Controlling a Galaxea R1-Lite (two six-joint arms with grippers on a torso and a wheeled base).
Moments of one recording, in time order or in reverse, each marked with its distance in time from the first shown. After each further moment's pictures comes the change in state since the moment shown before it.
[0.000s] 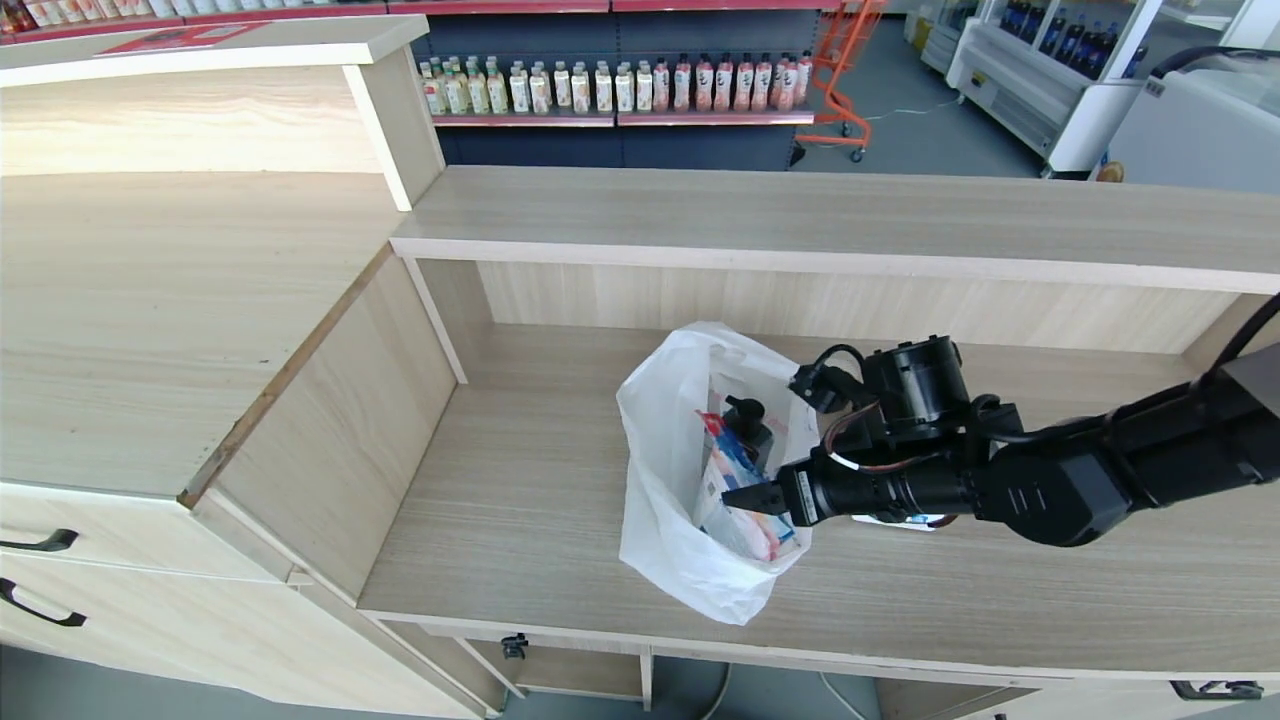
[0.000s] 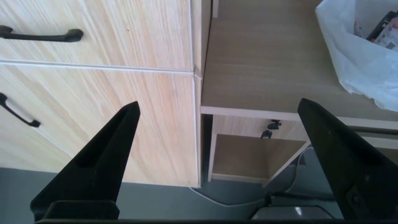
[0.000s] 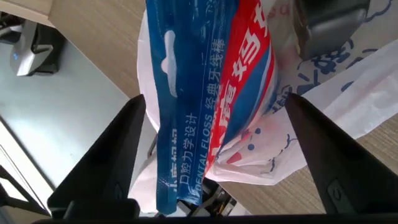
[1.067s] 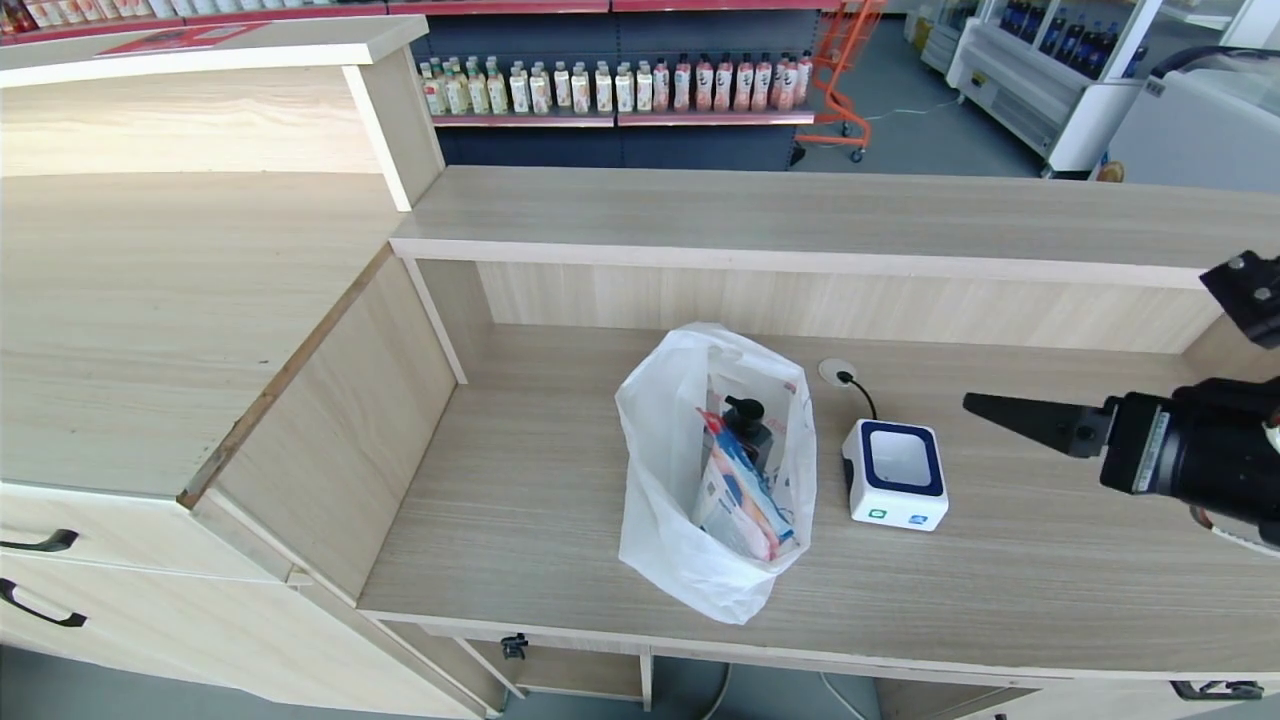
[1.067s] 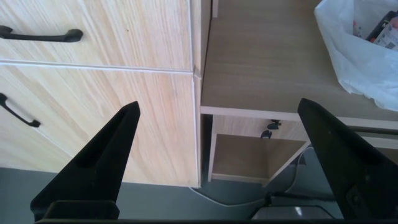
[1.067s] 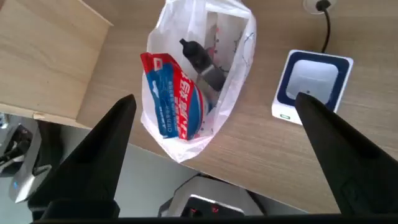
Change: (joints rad) left arm 0.000 0.000 0.000 0.000 0.000 0.000; right arm -0.215 -0.746 0.380 0.006 -0.161 0.162
